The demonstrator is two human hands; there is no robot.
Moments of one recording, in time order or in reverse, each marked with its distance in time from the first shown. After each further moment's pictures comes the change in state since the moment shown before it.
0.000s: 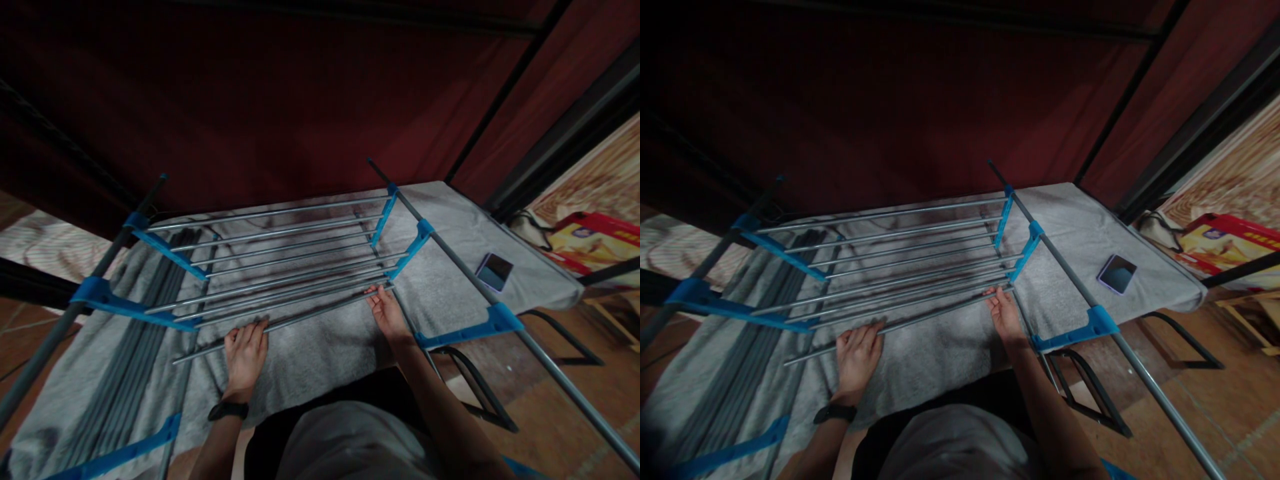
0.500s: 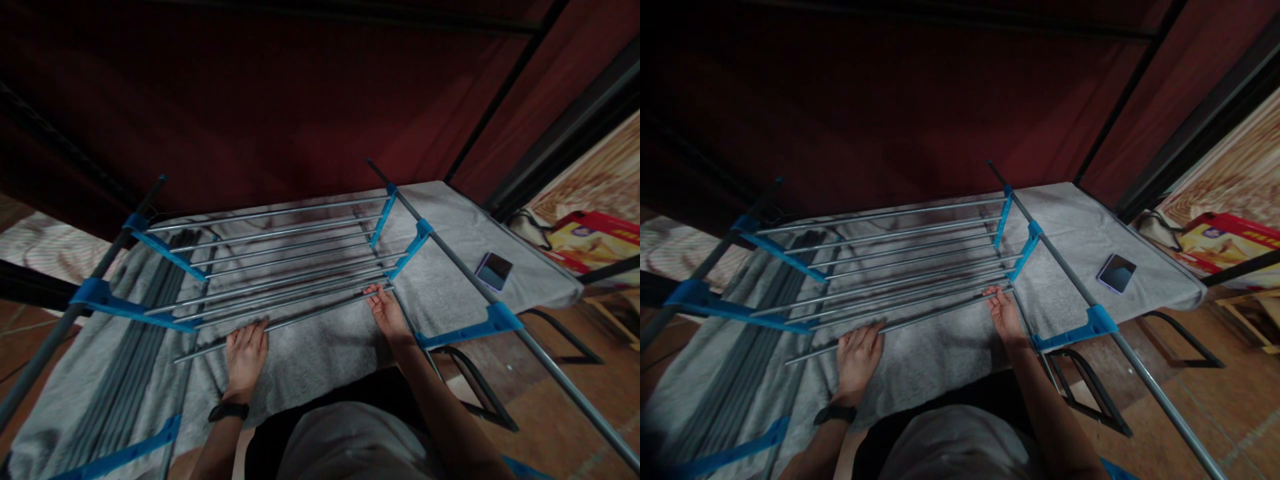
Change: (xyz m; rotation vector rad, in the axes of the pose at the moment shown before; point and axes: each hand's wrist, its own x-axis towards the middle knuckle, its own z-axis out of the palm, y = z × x) left_hand 0.002 0.001 -0.002 0.034 -0.013 0.020; right_hand 0.000 0.000 -0.001 0.037 -0.010 0.003
